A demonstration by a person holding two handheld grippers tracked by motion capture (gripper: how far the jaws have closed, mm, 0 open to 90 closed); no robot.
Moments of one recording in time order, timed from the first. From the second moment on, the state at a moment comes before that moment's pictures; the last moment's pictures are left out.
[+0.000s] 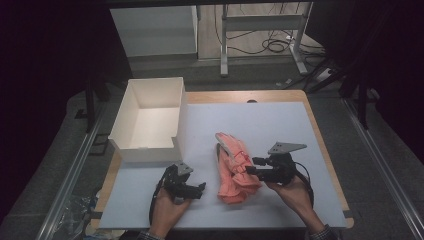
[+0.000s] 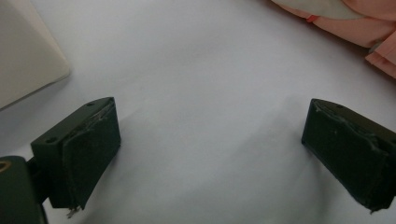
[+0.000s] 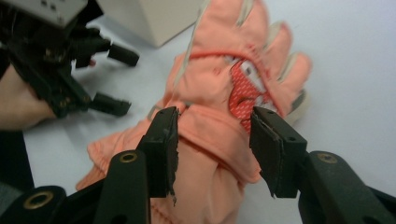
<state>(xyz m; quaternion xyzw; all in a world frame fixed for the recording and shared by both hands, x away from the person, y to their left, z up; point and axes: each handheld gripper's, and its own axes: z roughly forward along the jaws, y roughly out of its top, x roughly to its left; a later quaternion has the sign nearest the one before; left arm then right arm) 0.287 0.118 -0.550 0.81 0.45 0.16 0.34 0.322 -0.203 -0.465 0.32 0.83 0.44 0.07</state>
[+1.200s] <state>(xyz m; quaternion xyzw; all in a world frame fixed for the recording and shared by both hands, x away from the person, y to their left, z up) 0.287 0.118 -0.550 0.81 0.45 0.16 0.34 0.369 -0.181 -0.454 0.26 0.88 0.40 0.04</state>
